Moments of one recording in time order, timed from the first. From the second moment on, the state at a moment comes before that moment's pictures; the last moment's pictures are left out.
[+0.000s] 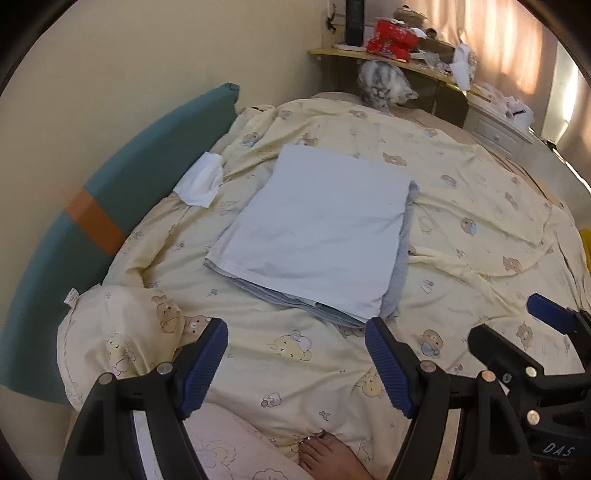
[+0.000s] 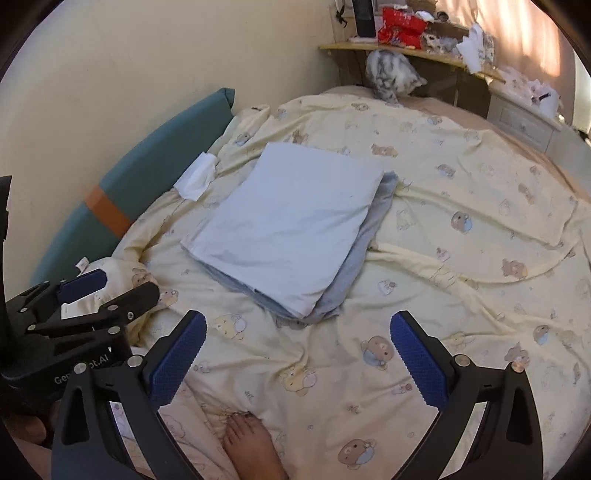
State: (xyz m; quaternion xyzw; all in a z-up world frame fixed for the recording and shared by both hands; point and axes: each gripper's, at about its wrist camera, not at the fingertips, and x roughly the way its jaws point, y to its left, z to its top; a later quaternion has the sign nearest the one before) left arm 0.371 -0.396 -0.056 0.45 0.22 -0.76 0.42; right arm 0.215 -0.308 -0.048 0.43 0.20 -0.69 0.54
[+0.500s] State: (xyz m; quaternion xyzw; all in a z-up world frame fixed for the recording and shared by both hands) left arm 0.370 -0.398 -0.058 0.45 0.22 -0.76 0.40; right arm 0.216 -0.306 -0.045 0.43 0.19 -0.69 0.55
